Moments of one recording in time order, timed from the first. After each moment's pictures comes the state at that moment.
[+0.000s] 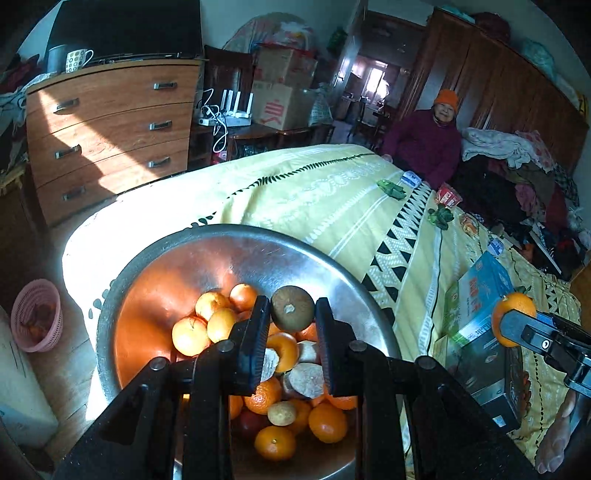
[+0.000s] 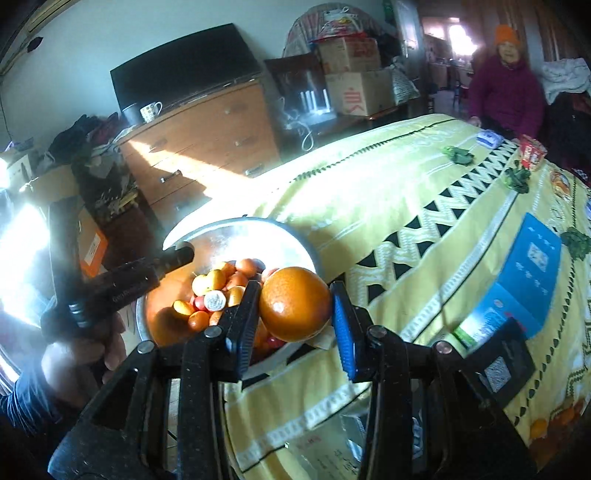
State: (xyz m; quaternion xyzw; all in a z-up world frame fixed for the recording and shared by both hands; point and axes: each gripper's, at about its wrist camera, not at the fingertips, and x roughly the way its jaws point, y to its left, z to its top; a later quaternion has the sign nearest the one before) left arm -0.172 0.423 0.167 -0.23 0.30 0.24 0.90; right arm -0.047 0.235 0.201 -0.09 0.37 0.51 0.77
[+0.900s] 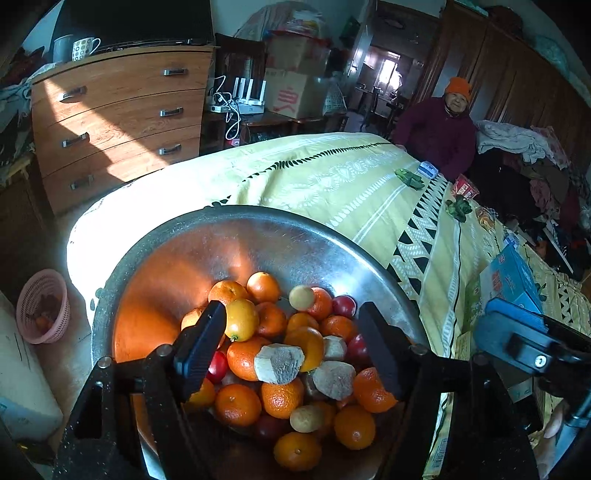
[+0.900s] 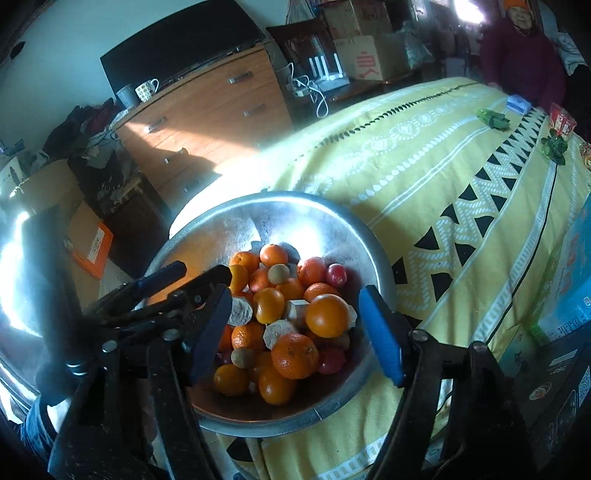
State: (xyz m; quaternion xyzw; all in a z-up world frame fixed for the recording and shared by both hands) left arm -0.170 0.439 0.149 -0.23 0.31 0.26 0.89; right arm -0.049 0.281 0.183 -0.07 0.40 0.51 0.76
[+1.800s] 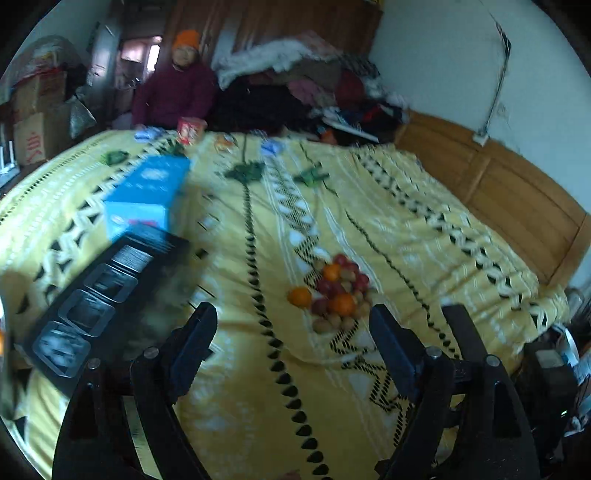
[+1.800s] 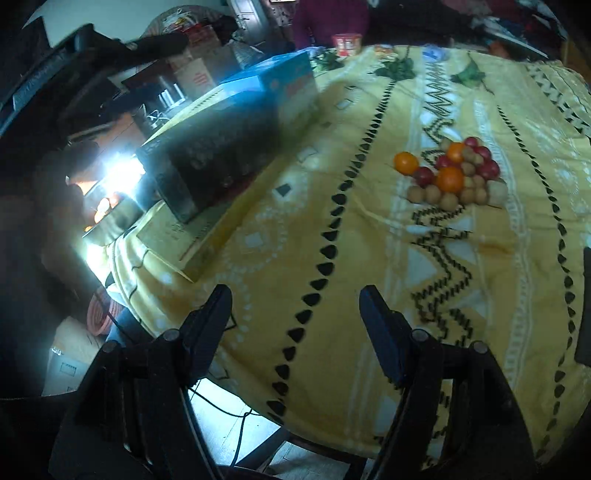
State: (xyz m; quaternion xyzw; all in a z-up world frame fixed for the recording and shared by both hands) left arm -0.065 0.047 0.158 -0.08 0.35 -0.17 0.92; right arm -0.117 -0.099 0.091 0.04 0.46 0.26 0.85
